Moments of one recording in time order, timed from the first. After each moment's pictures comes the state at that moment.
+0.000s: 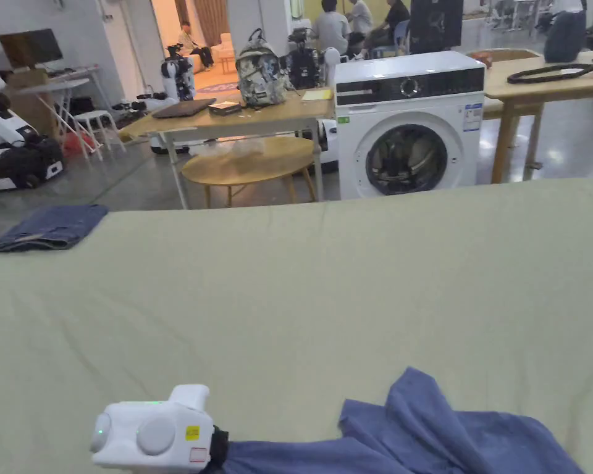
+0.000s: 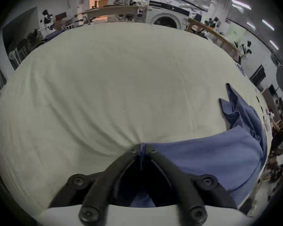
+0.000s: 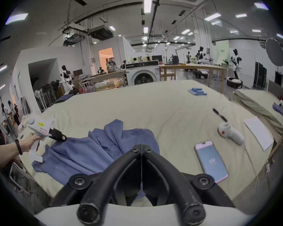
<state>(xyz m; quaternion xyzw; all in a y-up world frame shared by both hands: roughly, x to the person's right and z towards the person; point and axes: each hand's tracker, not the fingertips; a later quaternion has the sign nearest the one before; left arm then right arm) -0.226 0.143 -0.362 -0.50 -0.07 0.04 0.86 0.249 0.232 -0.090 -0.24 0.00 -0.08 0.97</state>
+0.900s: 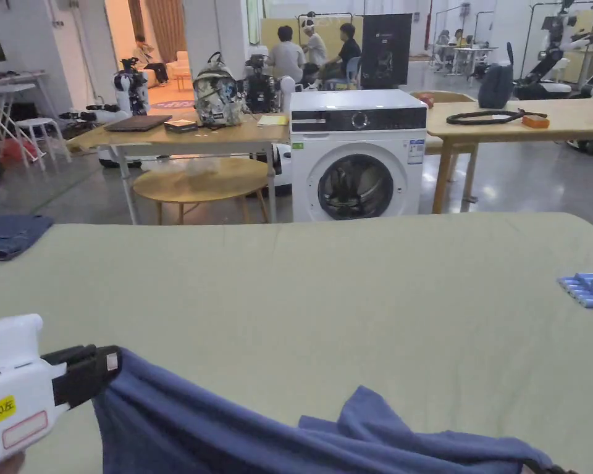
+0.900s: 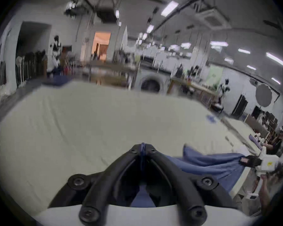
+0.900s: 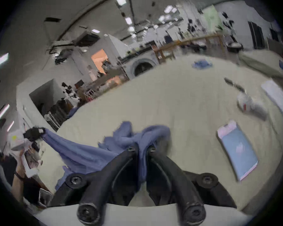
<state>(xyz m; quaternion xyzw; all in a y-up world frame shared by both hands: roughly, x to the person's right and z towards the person) -0.284 0.337 -0.236 -0.20 -0.12 0.10 0.97 0.265 0.241 -0.141 -0.25 0.04 -0.20 0.95</state>
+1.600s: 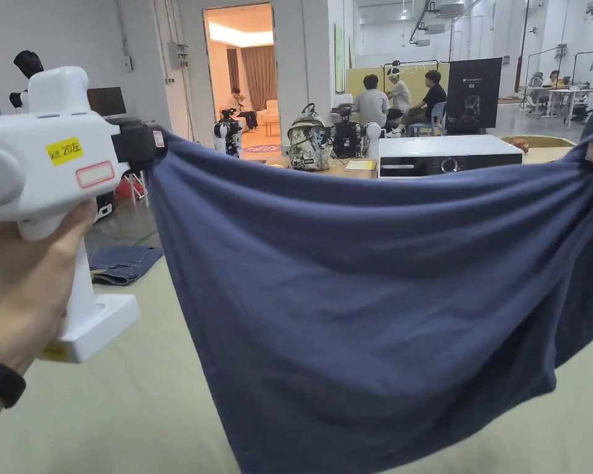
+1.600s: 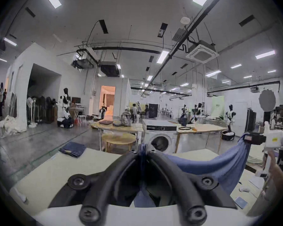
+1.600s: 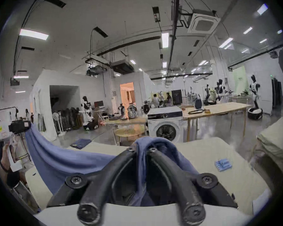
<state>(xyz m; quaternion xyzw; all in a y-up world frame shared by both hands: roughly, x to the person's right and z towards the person) -0.306 0.555 -0.265 0.00 -0.05 0.05 1.00 0.228 0.526 -0.302 -0.05 0.10 -0.07 0.99</state>
